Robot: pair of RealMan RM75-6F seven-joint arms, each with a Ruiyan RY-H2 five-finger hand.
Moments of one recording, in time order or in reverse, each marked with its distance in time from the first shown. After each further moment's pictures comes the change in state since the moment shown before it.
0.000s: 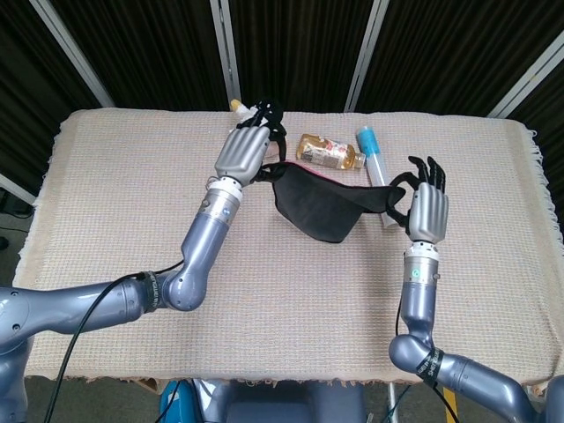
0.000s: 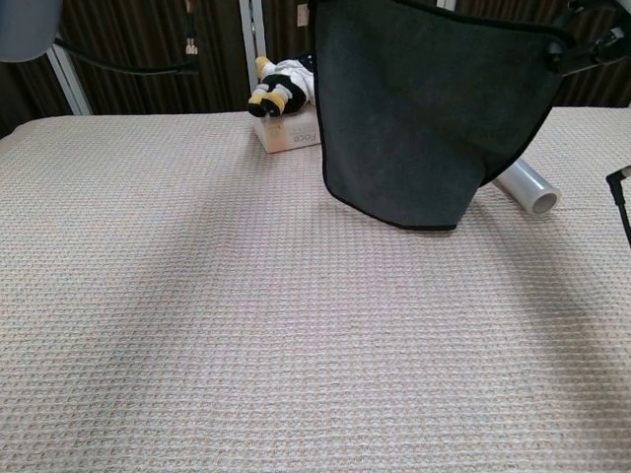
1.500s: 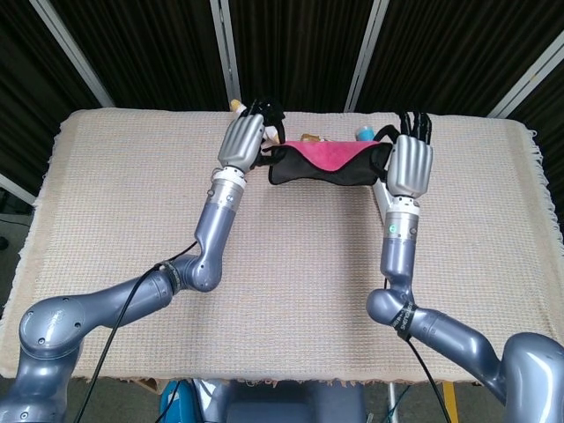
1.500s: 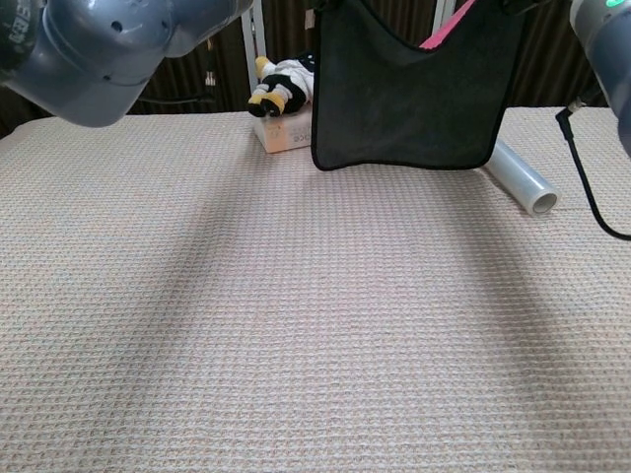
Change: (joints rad) left arm -0.005 -0.239 -0.039 0.408 0.252 -0.055 -0.314; right arm 0.257 -0.043 0.027 0.295 0.040 -0.031 -0.031
